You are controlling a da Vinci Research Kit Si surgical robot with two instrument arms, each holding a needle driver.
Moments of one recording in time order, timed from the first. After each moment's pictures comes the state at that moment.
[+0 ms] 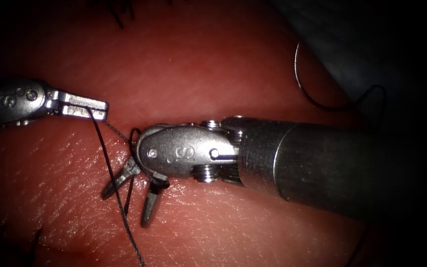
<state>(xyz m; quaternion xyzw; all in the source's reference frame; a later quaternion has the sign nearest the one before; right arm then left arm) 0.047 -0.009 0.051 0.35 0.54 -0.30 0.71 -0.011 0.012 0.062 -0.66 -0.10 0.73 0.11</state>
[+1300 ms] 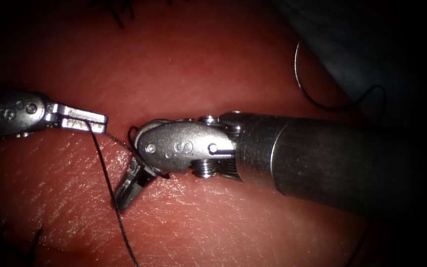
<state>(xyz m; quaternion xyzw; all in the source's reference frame) 0.046 -0.005 0.051 0.35 0.56 -0.27 0.70 -0.011 0.010 0.062 -0.67 -0.10 0.72 0.12</state>
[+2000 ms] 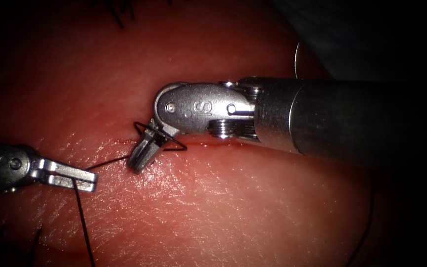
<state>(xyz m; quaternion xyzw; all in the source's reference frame) 0.045 -0.002 0.053 0.33 0.57 -0.24 0.72 -0.012 0.002 0.057 -0.69 -0.14 0.70 0.11</state>
